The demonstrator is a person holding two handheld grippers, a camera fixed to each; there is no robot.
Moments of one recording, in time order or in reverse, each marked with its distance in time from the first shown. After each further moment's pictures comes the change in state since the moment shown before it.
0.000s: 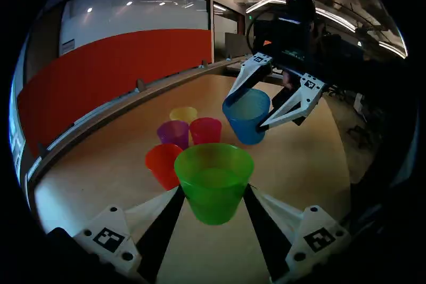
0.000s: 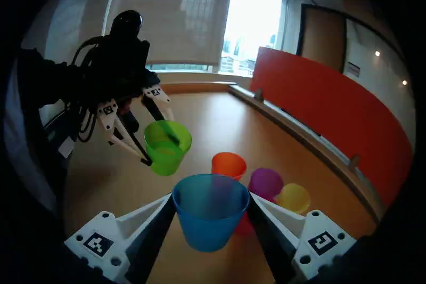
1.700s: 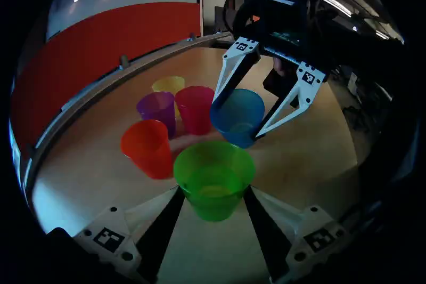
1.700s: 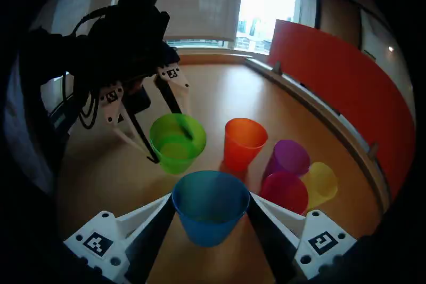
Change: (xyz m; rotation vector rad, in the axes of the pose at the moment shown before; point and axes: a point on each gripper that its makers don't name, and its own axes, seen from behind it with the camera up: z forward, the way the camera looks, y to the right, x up) left arm -0.043 0.004 0.045 -0.065 -0.157 0.036; right arm -0.055 -0.009 0.043 0.103 -0.139 -0.015
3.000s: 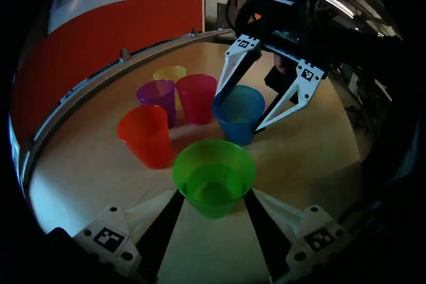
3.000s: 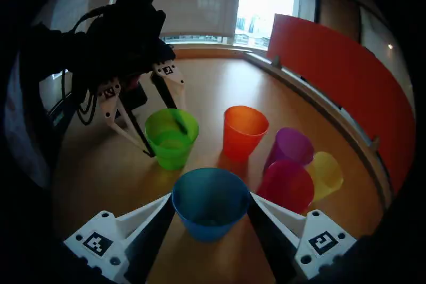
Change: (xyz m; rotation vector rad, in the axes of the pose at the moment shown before) left arm -0.019 -0.002 0.008 0.002 -0.014 -0.018; right arm -0.019 0.002 0.007 -0.004 -0.020 0.009
